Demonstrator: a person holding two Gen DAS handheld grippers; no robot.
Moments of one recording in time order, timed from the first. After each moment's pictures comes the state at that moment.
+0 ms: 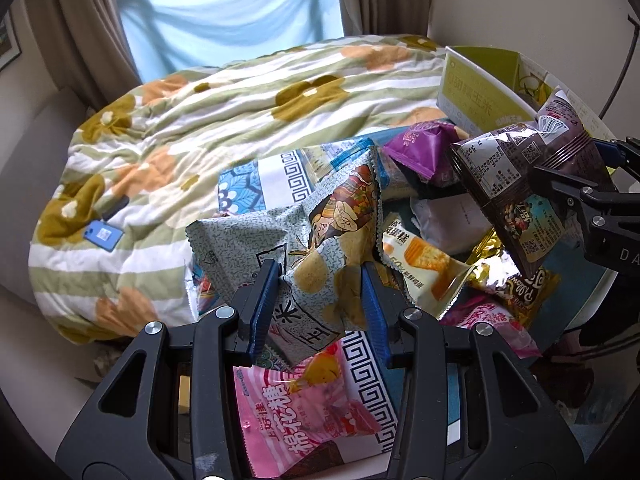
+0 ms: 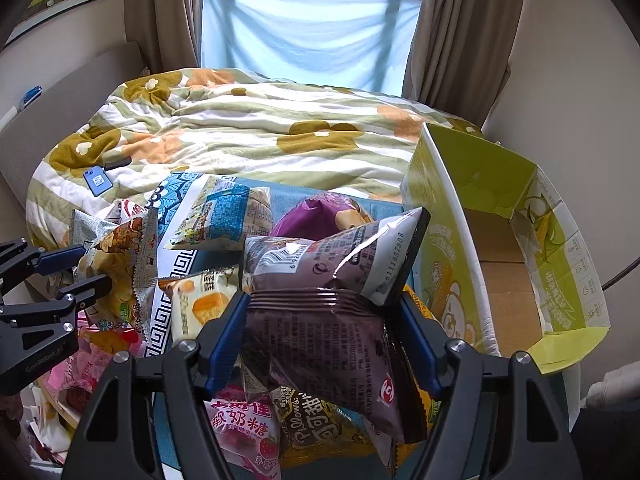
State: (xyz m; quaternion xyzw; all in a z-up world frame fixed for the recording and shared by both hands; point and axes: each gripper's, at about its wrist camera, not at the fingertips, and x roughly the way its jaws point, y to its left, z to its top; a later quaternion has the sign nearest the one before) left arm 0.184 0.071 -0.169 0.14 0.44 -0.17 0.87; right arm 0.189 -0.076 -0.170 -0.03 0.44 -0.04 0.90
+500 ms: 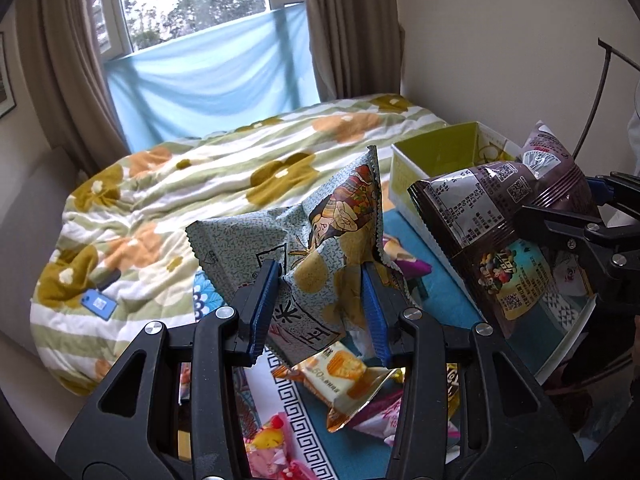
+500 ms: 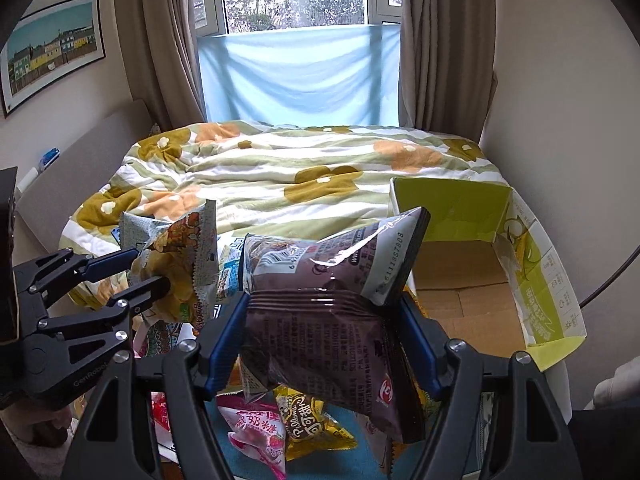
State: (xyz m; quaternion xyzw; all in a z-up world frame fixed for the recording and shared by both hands) left arm 0.184 -0.021 -0.080 0.14 0.35 -0.20 0.91; right arm 0.161 -0.127 -0.086 0.04 0.38 -0.01 0.93
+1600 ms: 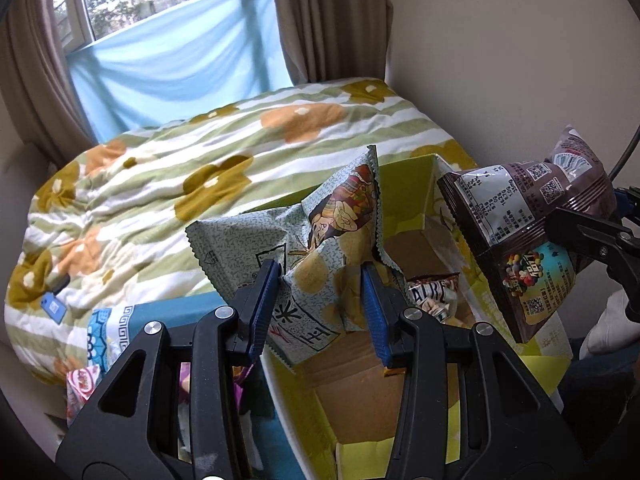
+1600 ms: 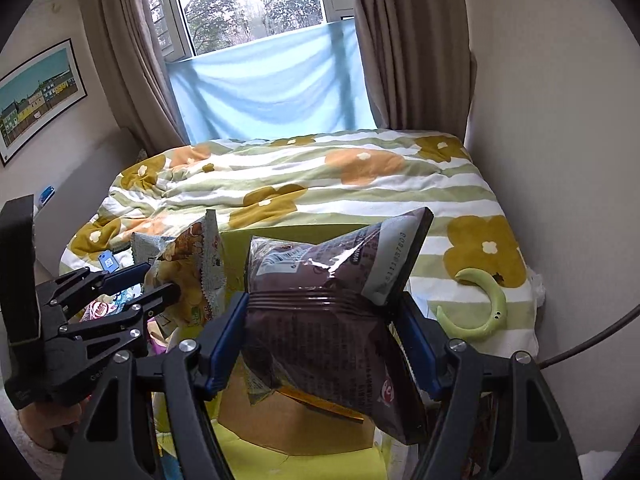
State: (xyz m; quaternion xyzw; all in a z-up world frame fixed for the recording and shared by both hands) left arm 0.286 -0.301 -0.110 0.13 0.41 -0.18 0.88; right arm 0.221 -0.407 -0.088 0.08 0.39 0.02 0.92
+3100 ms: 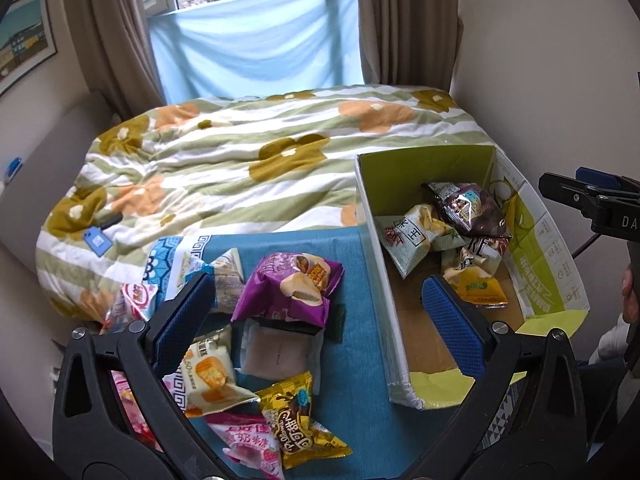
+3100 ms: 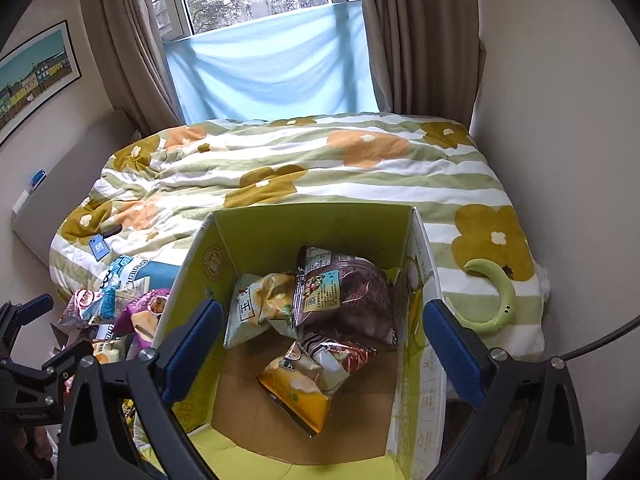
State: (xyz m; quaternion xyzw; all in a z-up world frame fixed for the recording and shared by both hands) left arm 0.198 -0.180 -0.084 0.07 0.40 -0.07 0.91; right arm 0.236 -0.380 -0.106 0.06 0.41 0.03 0.91
